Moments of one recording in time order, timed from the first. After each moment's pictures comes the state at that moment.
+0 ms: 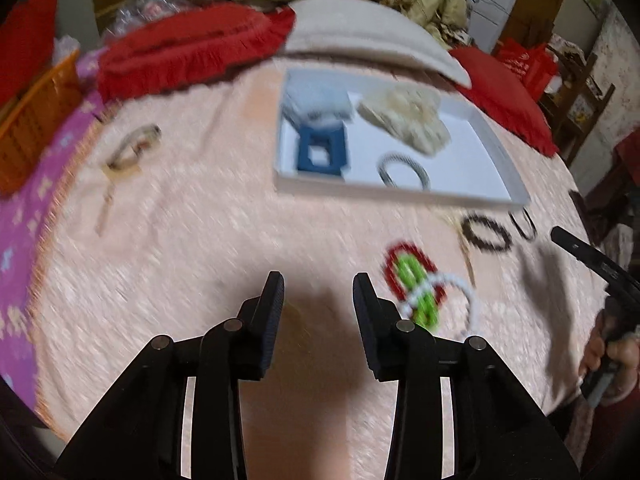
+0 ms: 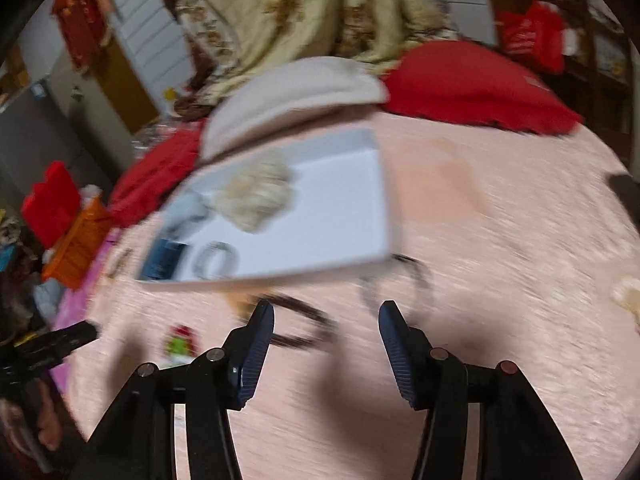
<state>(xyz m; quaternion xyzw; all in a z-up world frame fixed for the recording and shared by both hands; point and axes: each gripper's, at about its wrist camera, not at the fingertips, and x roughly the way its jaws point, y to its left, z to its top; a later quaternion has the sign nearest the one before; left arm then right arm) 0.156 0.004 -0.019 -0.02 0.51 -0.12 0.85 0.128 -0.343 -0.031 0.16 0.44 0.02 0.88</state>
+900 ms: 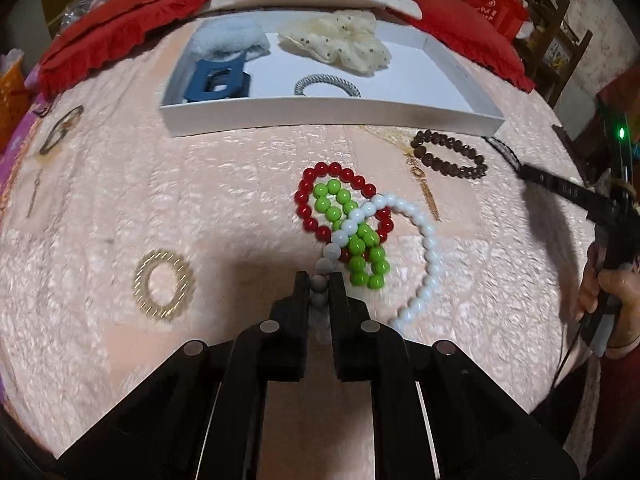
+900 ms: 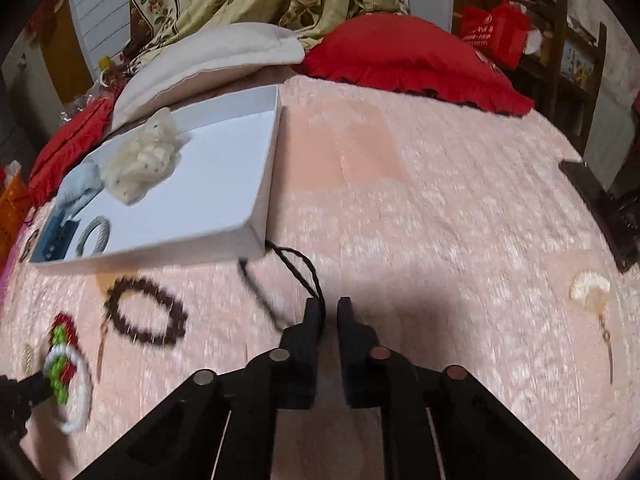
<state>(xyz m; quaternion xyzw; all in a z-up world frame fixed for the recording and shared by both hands) 0.137 -0.060 -0.060 0.03 0.54 -0.17 0.83 0.146 -0.363 -0.066 0.10 0.48 -0.05 0.87</state>
